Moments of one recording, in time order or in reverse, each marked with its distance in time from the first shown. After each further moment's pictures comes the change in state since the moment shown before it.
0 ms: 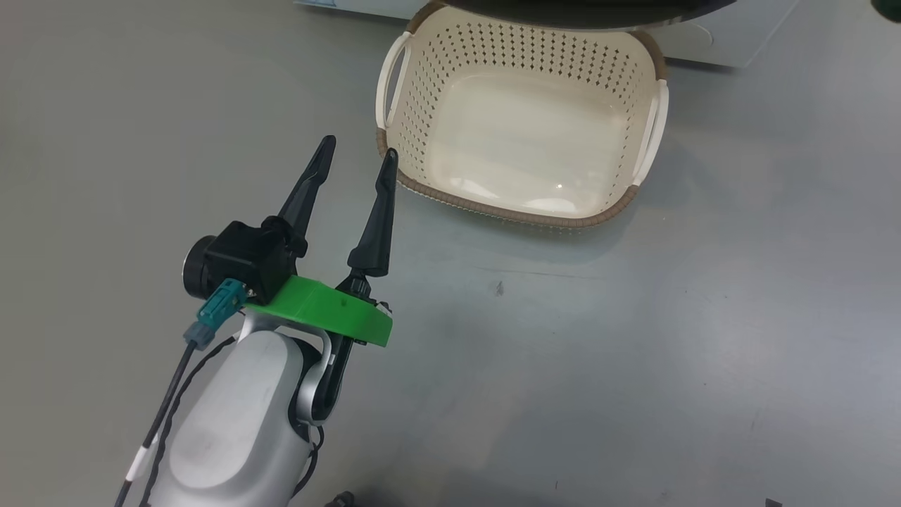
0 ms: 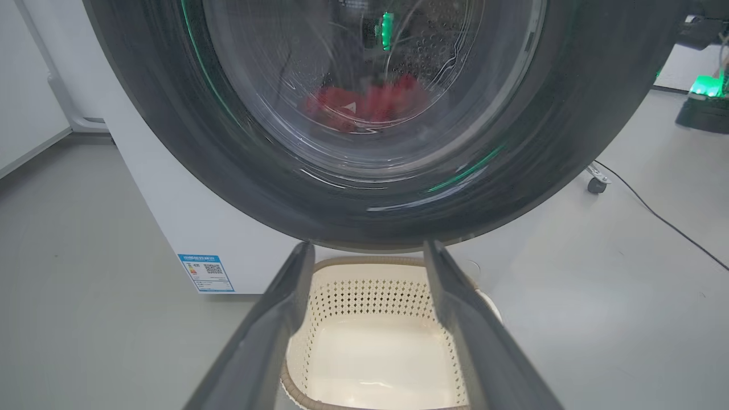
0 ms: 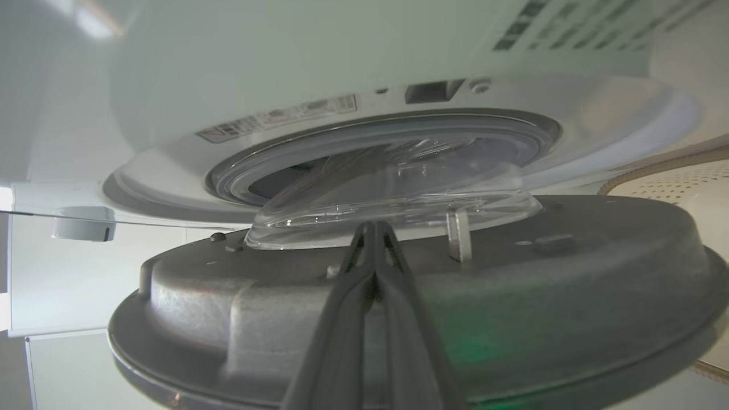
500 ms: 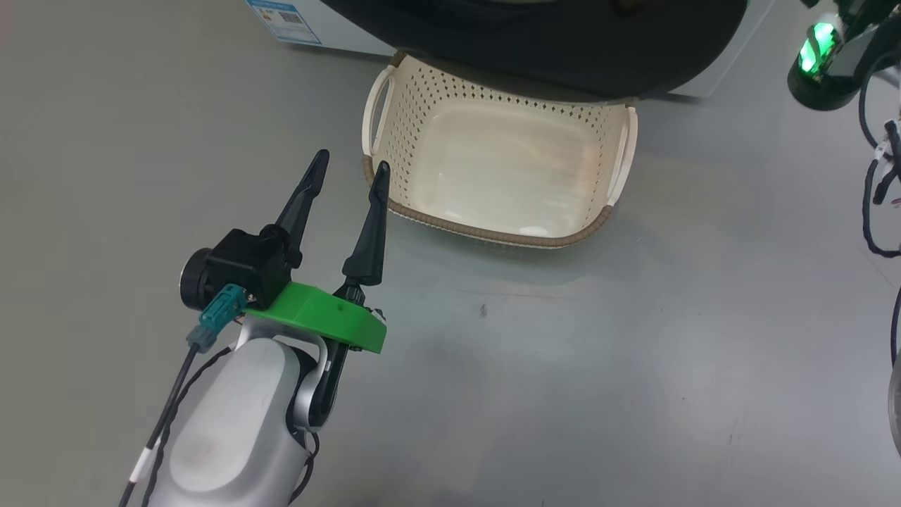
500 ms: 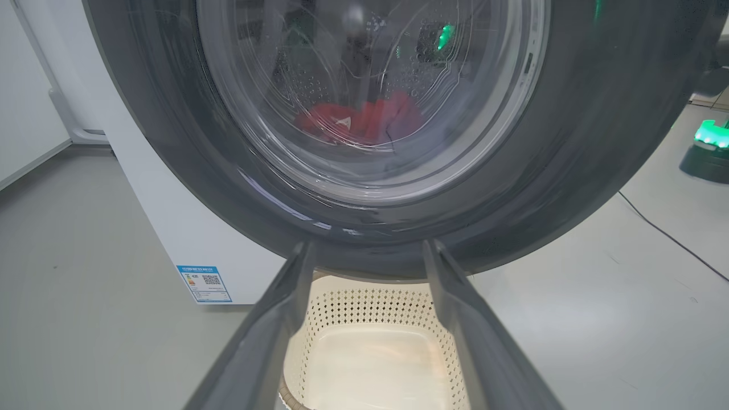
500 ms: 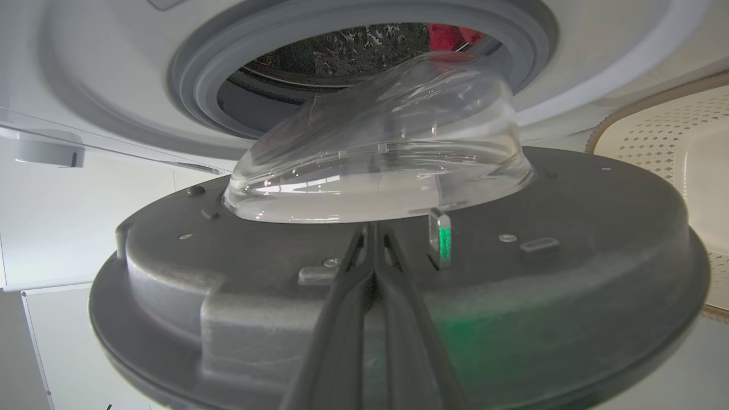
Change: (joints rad) left arm 0.010 0.000 0.010 0.038 0.010 0.000 0.000; right arm 0.145 0.044 0.026 -0.003 0.028 0.093 0.095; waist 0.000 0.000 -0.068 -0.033
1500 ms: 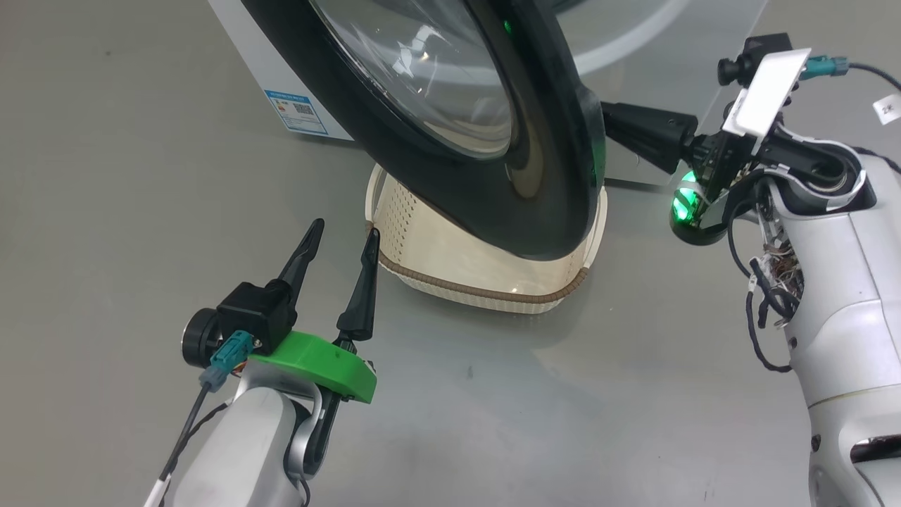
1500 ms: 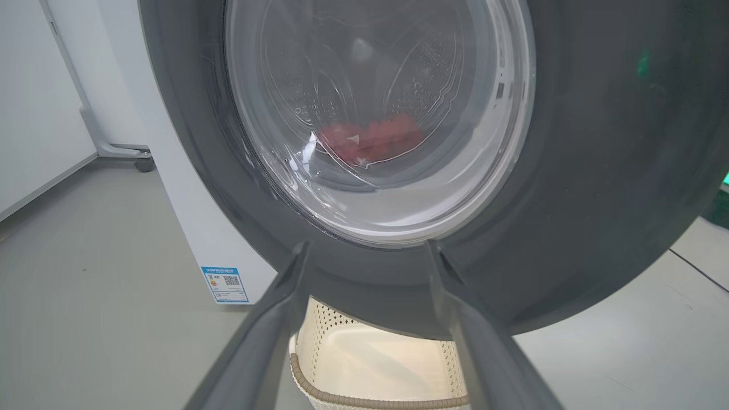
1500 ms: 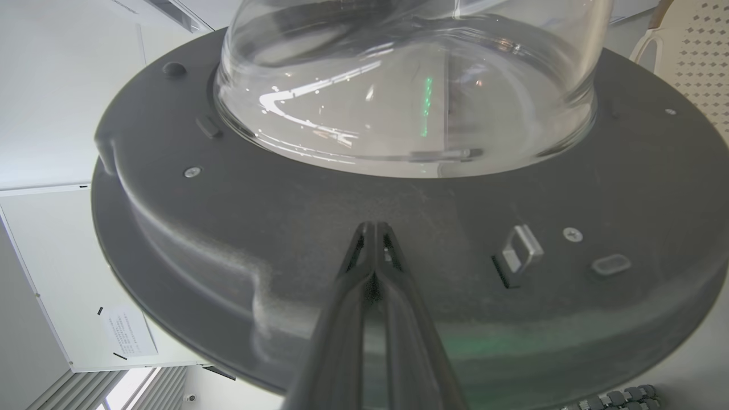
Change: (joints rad) left arm 0.103 0.001 0.021 0.066 0.035 -0.015 0.000; right arm 0.265 0.119 0.093 -0.080 0.023 0.063 0.085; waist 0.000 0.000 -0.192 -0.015
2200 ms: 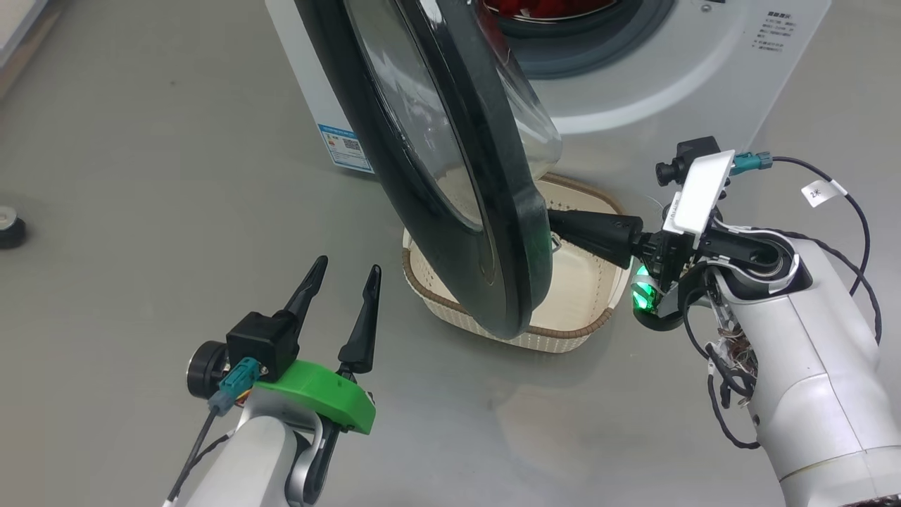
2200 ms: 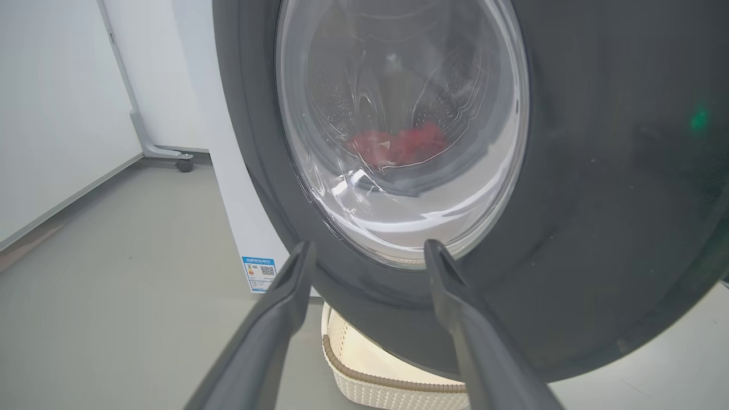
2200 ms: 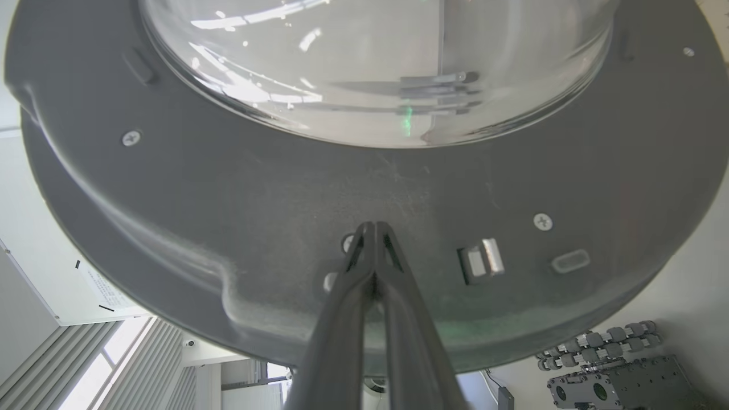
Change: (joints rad) left arm 0.055 0.002 -0.005 0.033 0.009 -0.015 0.000; right arm 0.181 0.034 0.088 -0.050 0.018 0.007 0.006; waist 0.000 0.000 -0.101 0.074
